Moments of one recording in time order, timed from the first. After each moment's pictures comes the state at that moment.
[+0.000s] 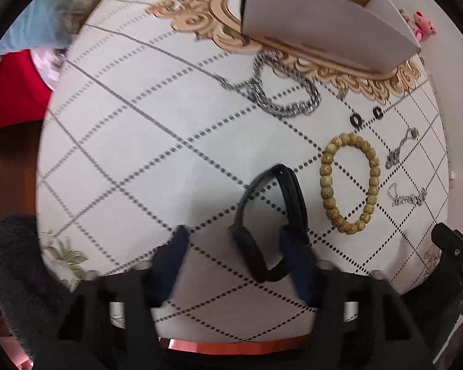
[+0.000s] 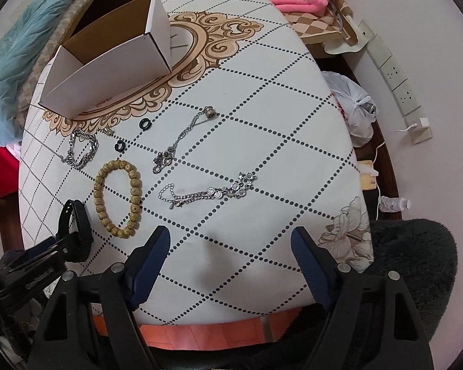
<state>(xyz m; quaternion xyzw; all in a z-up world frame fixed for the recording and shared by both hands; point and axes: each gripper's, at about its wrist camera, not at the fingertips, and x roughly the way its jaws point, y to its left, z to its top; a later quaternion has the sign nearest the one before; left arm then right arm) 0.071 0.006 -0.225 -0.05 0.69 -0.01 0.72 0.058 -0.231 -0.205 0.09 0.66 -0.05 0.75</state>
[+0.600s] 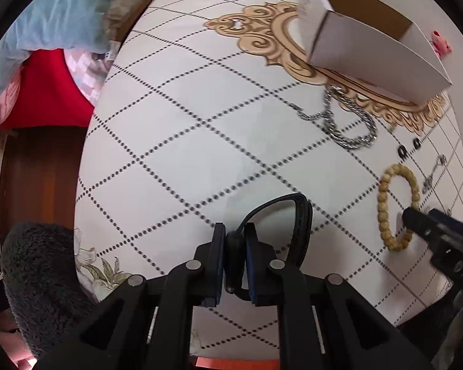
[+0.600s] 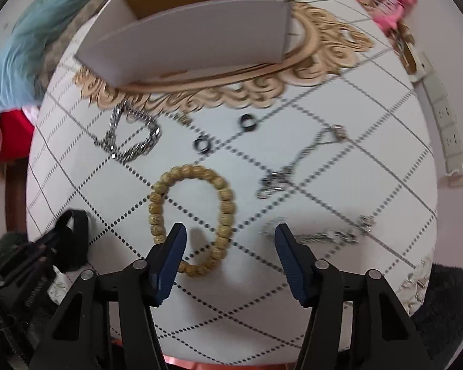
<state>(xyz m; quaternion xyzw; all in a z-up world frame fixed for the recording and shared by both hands) 0.072 0.066 -0.219 -0.03 0.65 0.05 0.75 0.104 -0.134 -0.244 0.03 0.67 0.03 0.74</state>
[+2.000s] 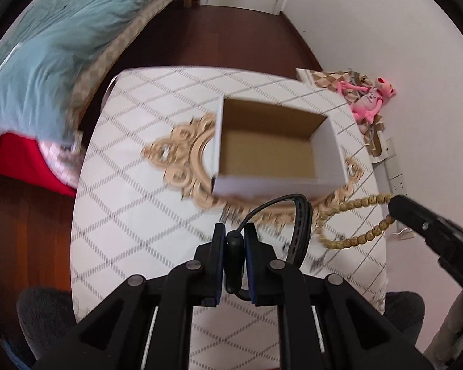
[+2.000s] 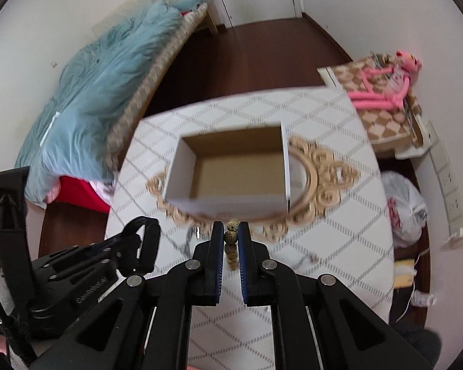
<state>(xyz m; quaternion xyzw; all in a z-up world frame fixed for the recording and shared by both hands) 0.147 0.010 -0.095 -0.08 0.57 -0.05 0.82 0.155 -0.169 -0.076 0.09 0.52 0.11 0.84</state>
